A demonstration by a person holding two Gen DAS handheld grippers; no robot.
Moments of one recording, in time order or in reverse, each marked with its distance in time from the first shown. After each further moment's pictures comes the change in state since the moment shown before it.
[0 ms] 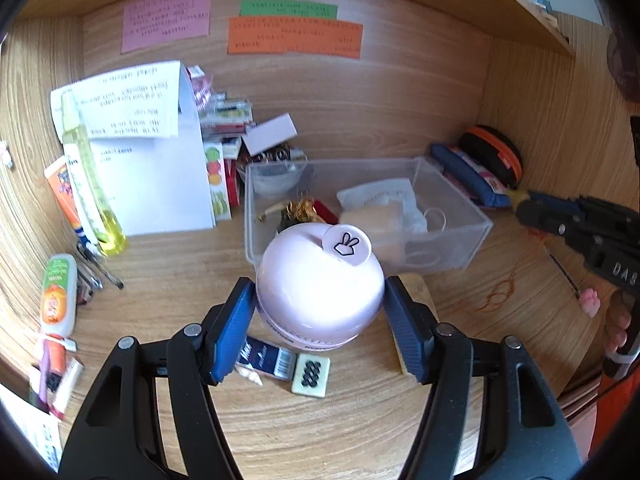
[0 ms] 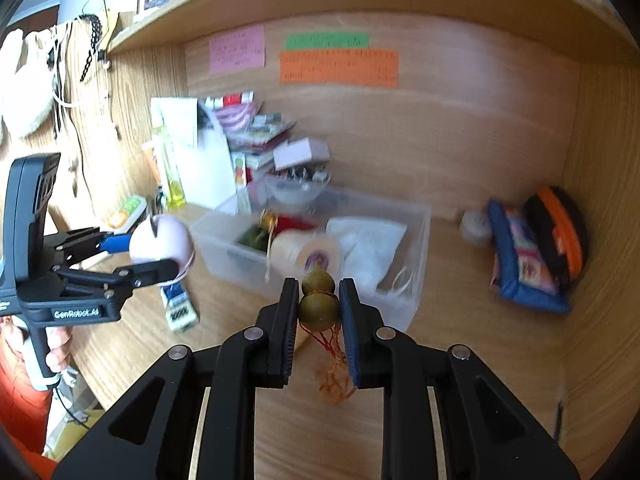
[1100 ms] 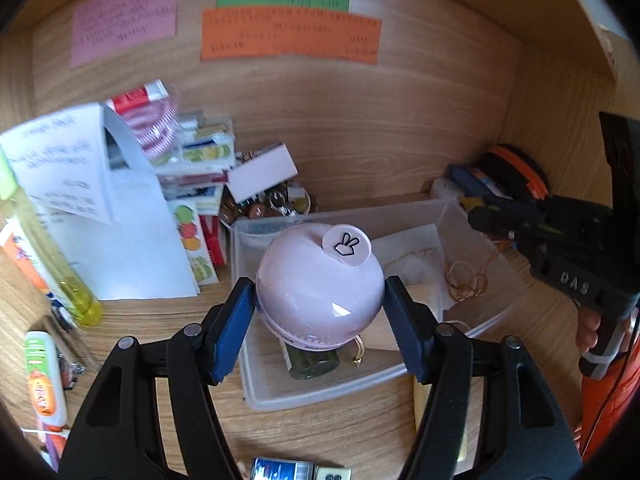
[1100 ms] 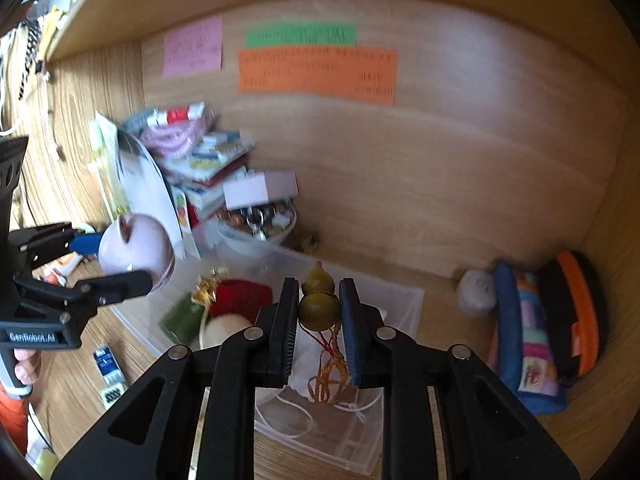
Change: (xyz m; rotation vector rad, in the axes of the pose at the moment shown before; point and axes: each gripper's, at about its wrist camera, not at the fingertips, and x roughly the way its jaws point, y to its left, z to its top) left arm 0.081 0.015 0.071 0.002 0.054 -0.024; right arm 0.101 -0.033 0.072 -0.028 0.044 -0.038
